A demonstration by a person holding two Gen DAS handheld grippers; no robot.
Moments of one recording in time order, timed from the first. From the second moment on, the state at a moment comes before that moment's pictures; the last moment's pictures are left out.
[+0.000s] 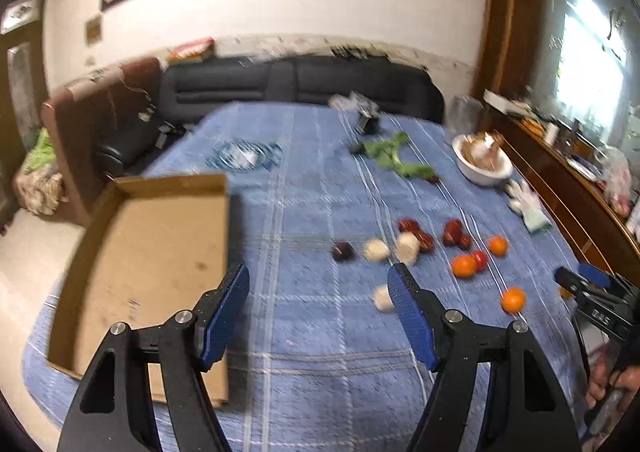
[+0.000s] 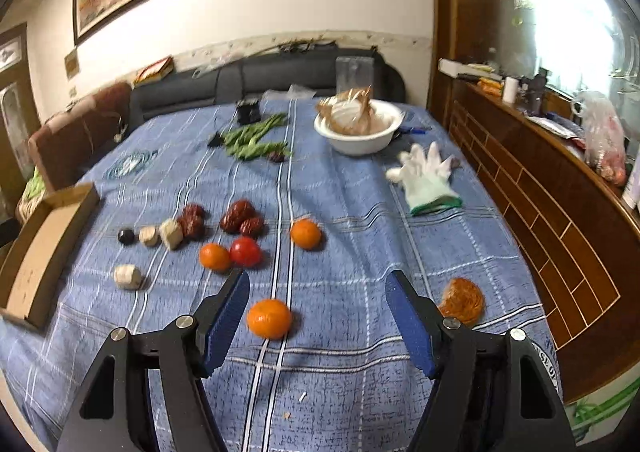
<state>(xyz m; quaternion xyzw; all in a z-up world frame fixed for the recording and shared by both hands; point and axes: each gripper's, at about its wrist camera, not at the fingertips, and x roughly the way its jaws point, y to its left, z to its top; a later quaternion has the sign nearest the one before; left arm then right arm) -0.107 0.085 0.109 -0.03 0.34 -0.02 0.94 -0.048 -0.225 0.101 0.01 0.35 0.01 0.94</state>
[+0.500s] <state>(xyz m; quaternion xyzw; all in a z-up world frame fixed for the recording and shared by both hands) -0.075 0.062 0.053 -0.04 0.42 -0.07 0.90 -0.033 -0.223 0.075 0.03 0.39 0.06 0.92</state>
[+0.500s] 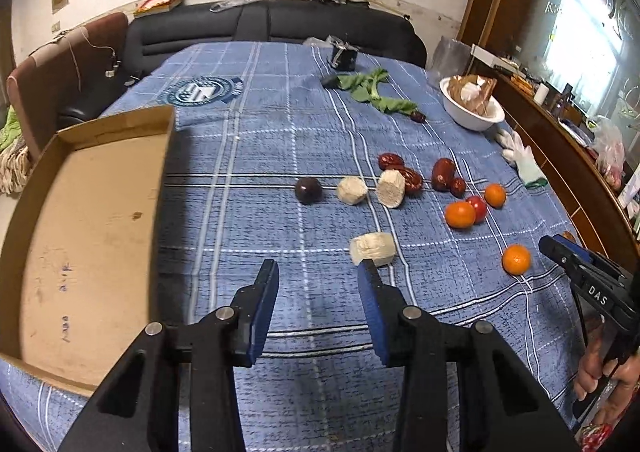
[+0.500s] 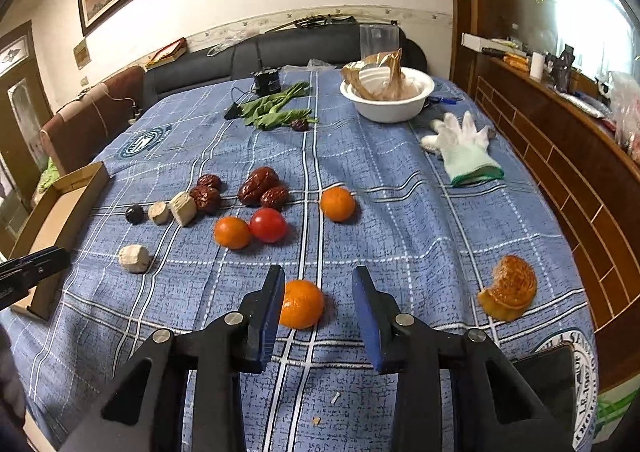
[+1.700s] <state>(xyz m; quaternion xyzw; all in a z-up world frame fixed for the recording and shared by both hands) -0.101 0.135 0.081 -0.07 0.38 0.01 0.92 -0.048 -0.115 0.100 -0.02 0.38 0.20 0.90</state>
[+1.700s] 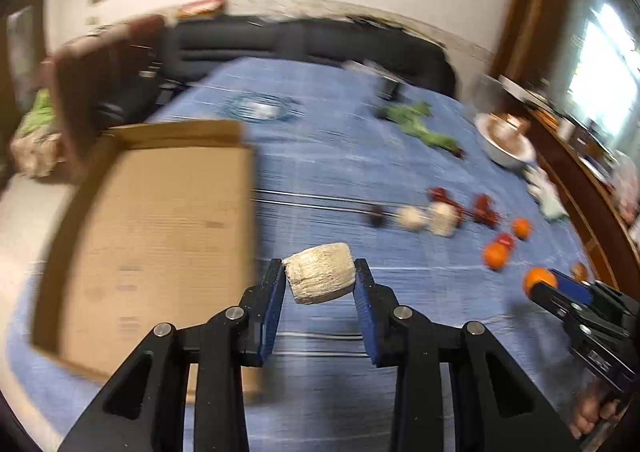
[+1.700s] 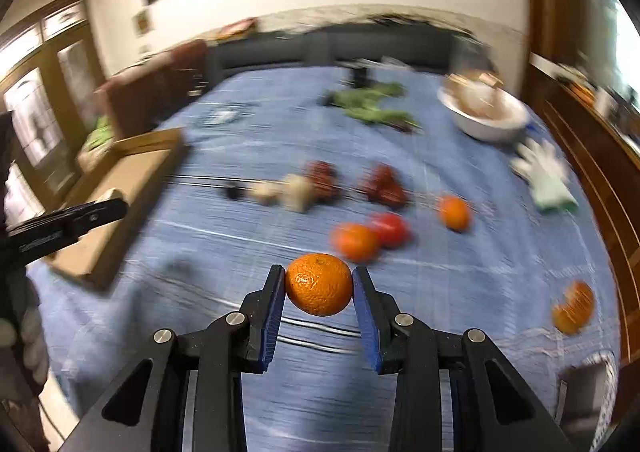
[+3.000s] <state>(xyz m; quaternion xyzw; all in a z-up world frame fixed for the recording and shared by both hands) -0.169 0.265 0.103 -0.18 0.29 0.11 0.93 -0.049 0.047 0.113 0.00 0.38 0.34 0.86</state>
